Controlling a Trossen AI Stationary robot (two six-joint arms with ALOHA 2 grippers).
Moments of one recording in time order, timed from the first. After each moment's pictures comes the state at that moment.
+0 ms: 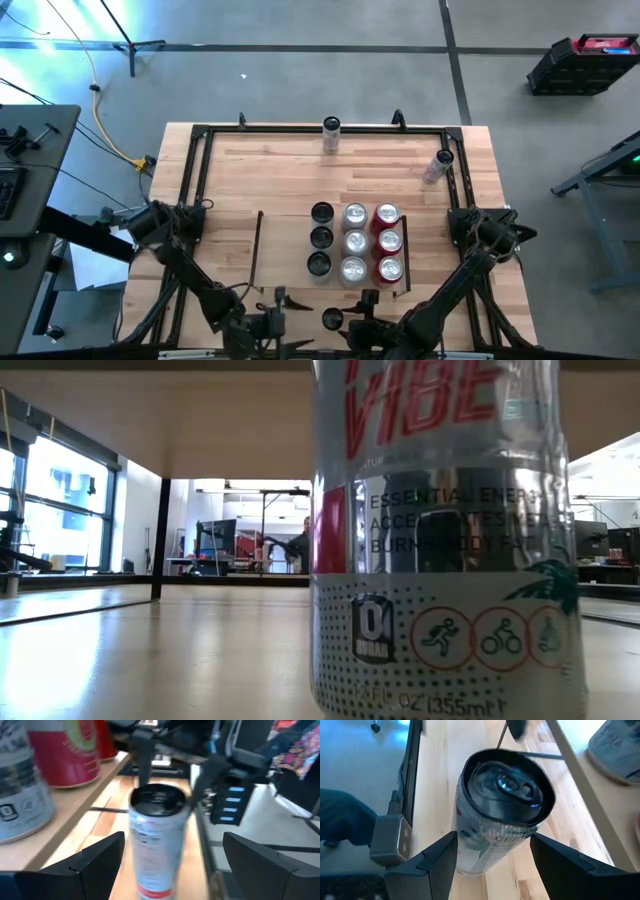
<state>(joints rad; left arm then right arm) -0.88 1.94 1.12 0.49 -0.90 -0.33 0.85 2.07 1.65 -0.62 0.77 0.67</state>
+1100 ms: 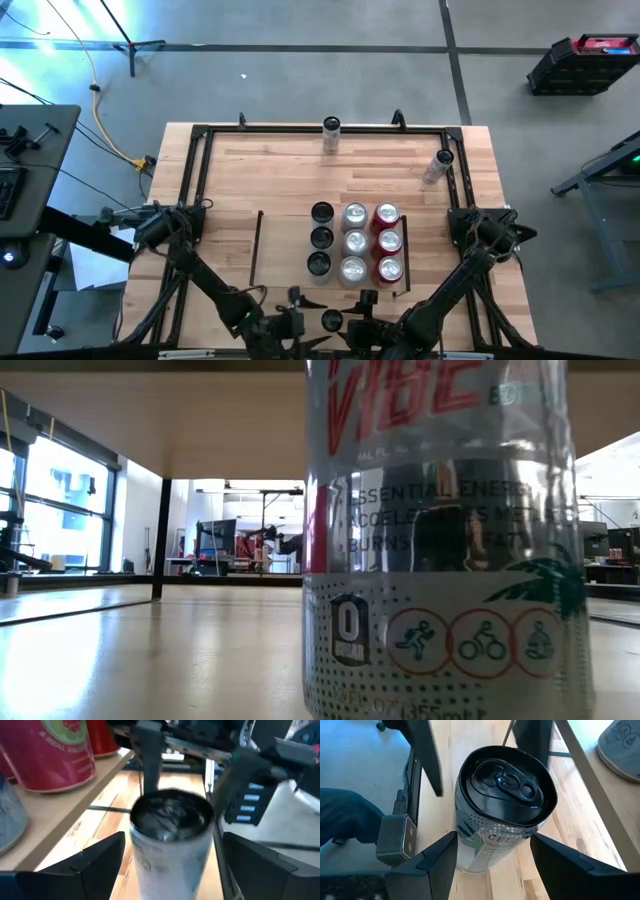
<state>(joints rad) -0.82 2.05 1.27 0.38 -0.89 -0.35 0.84 2.07 1.65 -0.60 0.74 0.67</state>
